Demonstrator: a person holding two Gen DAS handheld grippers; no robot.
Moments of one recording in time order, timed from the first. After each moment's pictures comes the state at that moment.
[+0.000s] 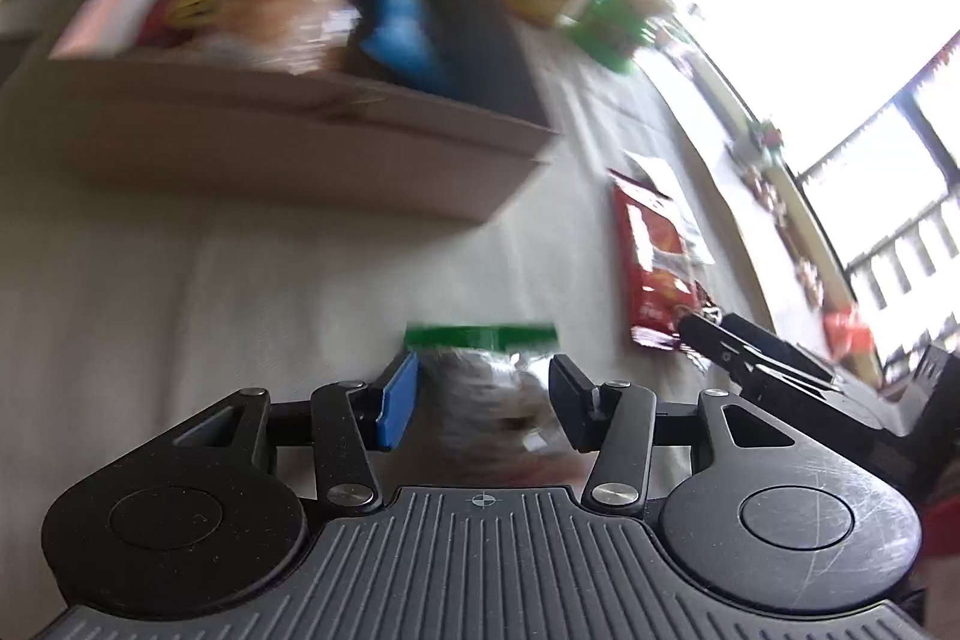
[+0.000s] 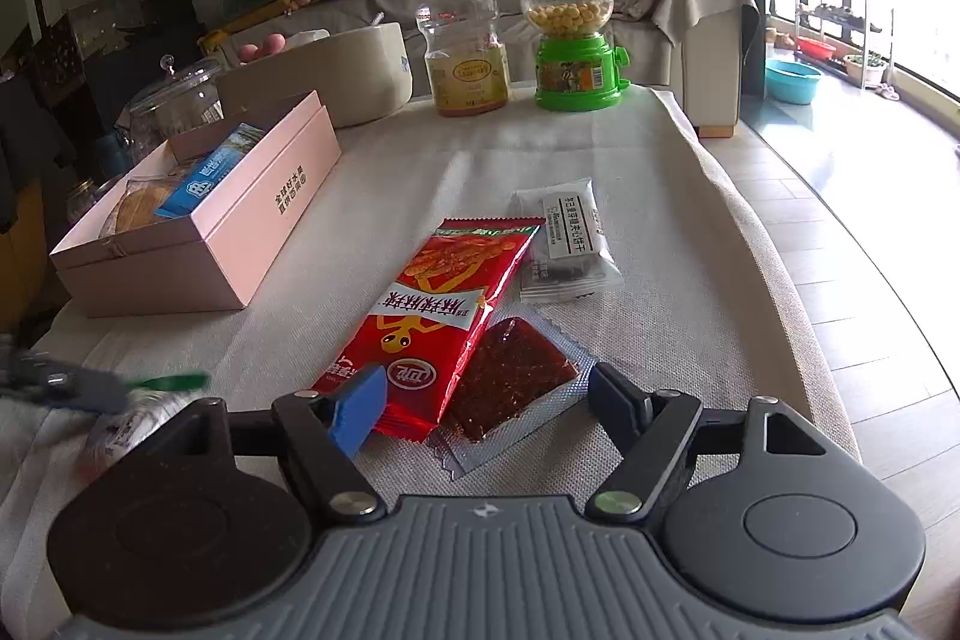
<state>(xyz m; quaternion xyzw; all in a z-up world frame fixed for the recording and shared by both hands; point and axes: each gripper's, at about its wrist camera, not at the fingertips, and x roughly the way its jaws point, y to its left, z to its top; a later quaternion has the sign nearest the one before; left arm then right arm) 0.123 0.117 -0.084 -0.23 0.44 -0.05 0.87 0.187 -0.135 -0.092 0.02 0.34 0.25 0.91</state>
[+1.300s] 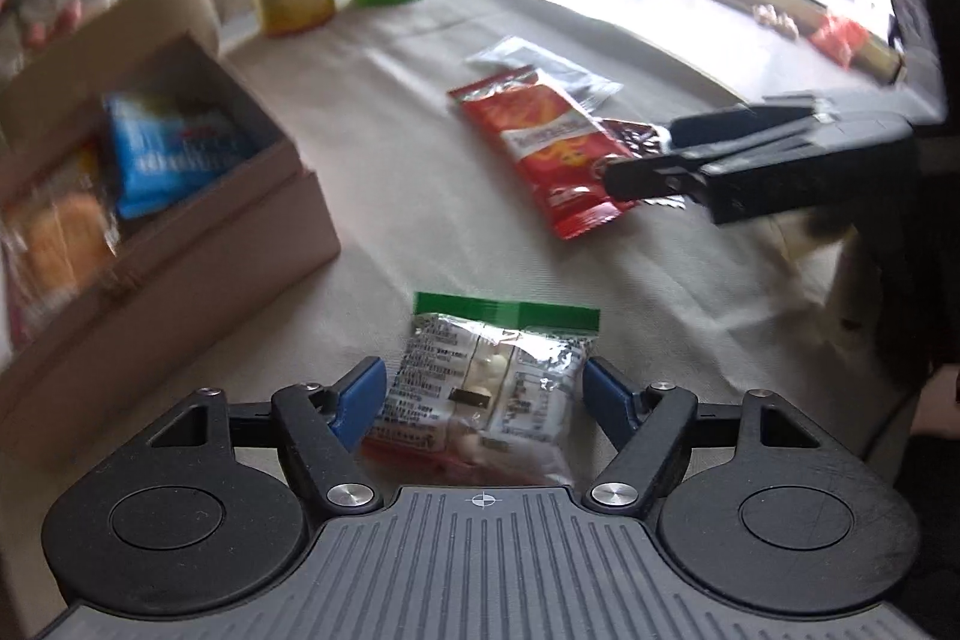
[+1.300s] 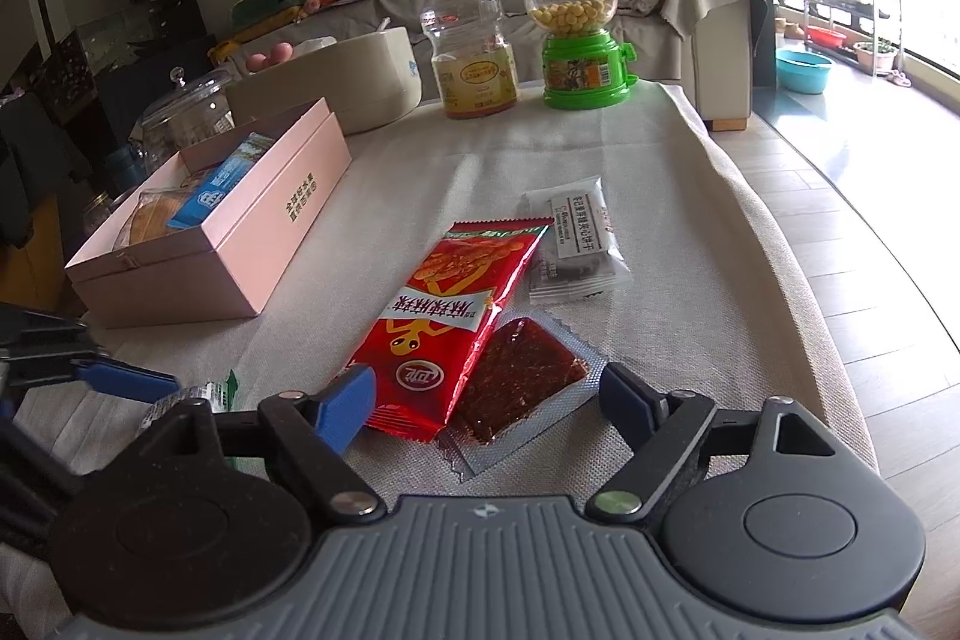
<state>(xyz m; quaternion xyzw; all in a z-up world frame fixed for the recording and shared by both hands) 0.132 0.046 -0.084 0.07 0.44 -0.15 0.88 0.190 -0.136 -0.094 0.03 0.34 0.26 0.90</state>
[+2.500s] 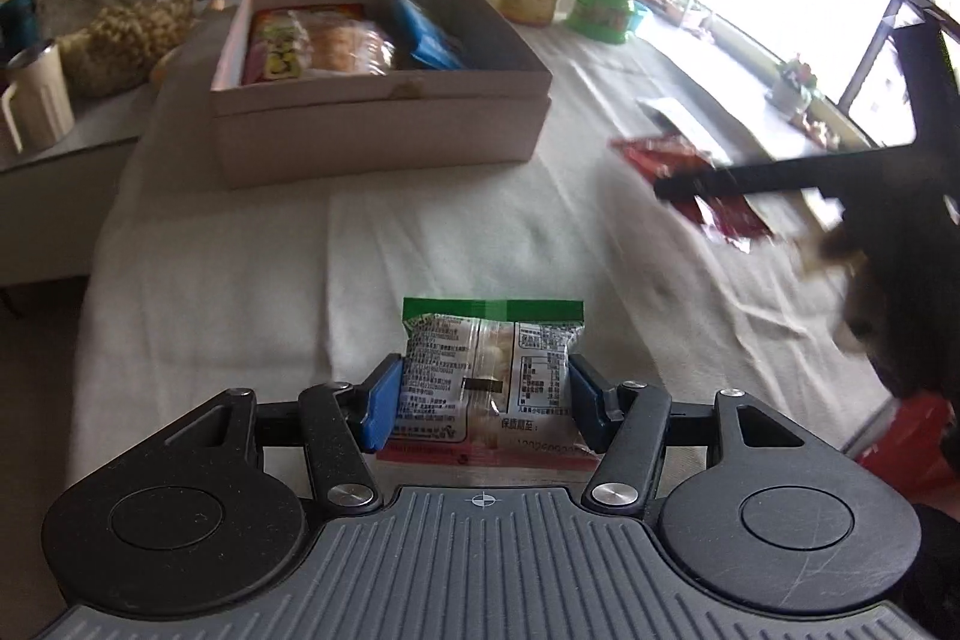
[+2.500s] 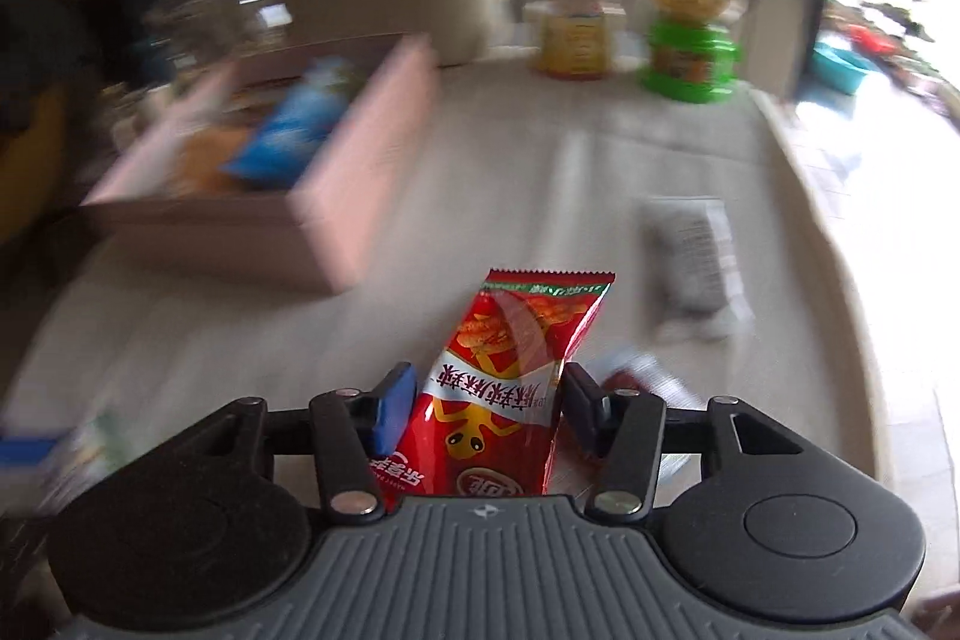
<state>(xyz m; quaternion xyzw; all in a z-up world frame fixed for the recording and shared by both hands) 0.018 0.111 -0.056 -0.10 0.41 0.00 0.91 0.183 -0.063 -0.051 -0.07 0.41 0.30 0.86</state>
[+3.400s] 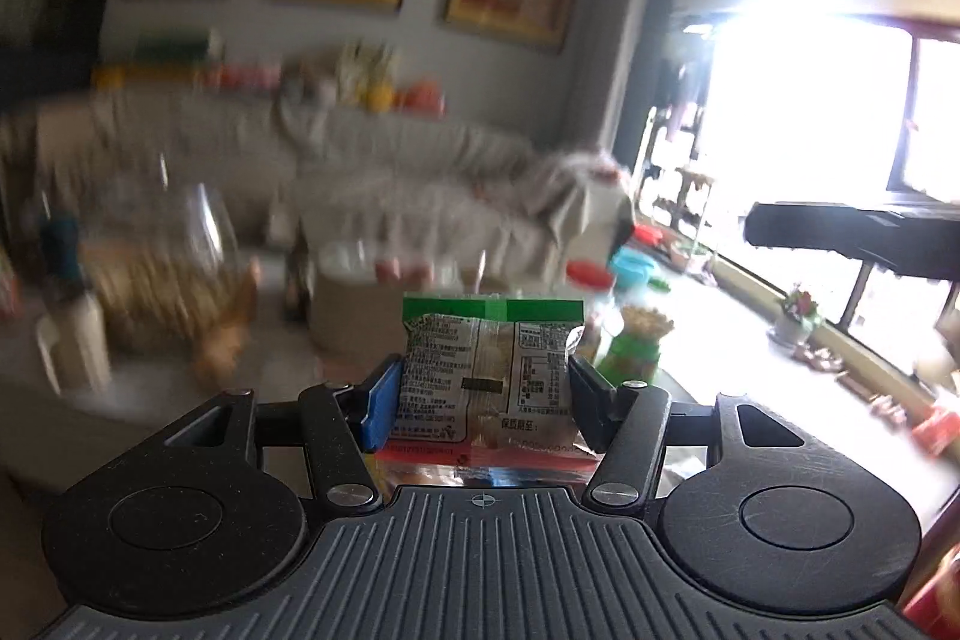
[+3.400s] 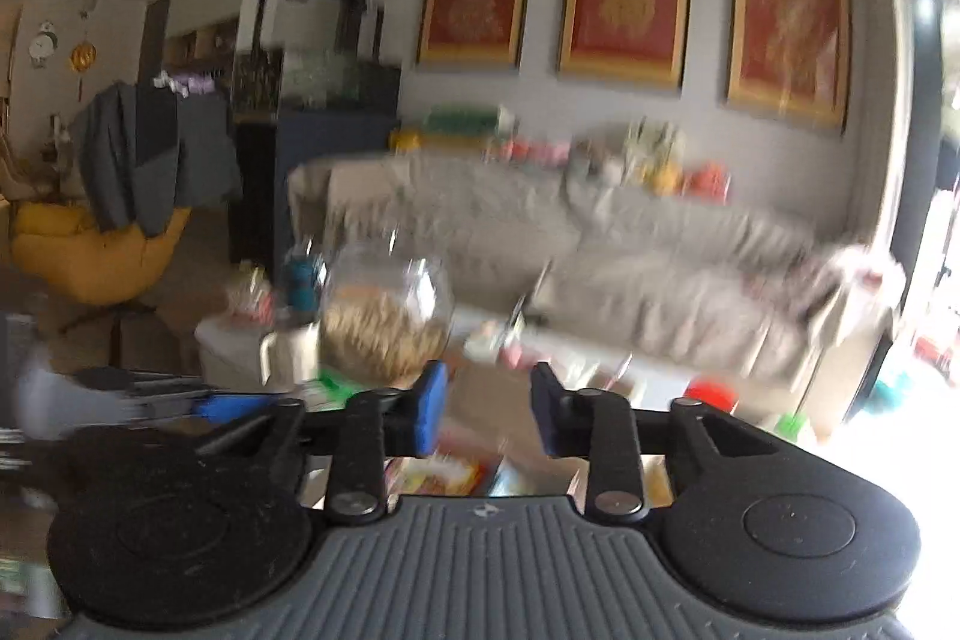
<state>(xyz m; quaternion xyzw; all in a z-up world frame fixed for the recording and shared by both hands) 0.094 0.186 0.059 -0.14 0.19 0.03 0.97 0.148 0.008 0.158 -0.10 0.16 0.40 0.90</state>
